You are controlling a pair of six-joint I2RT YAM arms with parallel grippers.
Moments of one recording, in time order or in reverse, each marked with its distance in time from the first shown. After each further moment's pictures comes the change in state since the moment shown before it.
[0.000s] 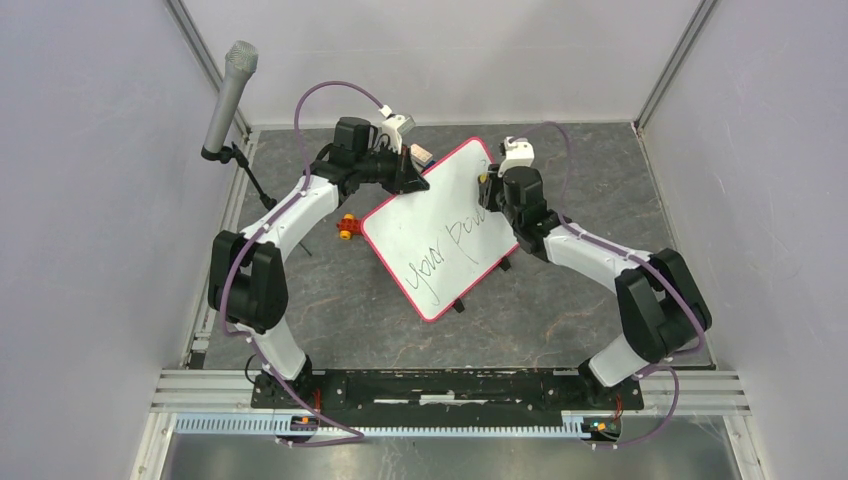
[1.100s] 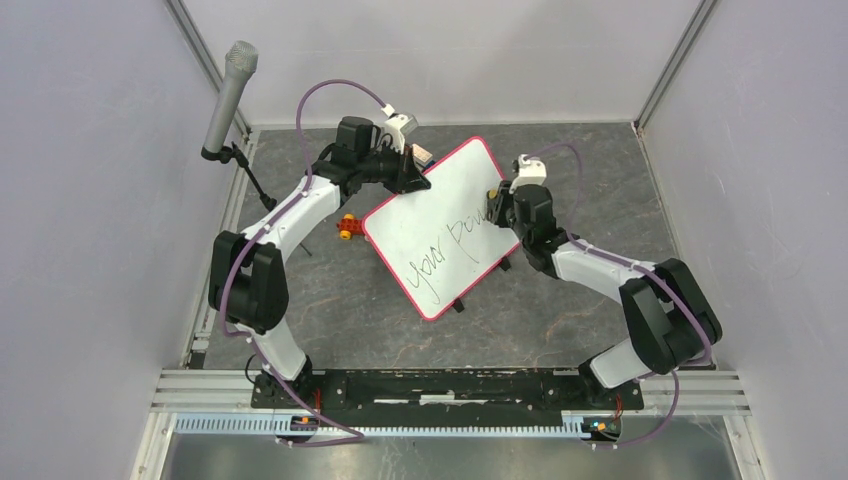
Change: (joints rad) left arm -0.013 0.000 0.005 0.005 -0.029 0.014; right arm -0.043 -0.052 -0.163 0.092 -0.025 0.072
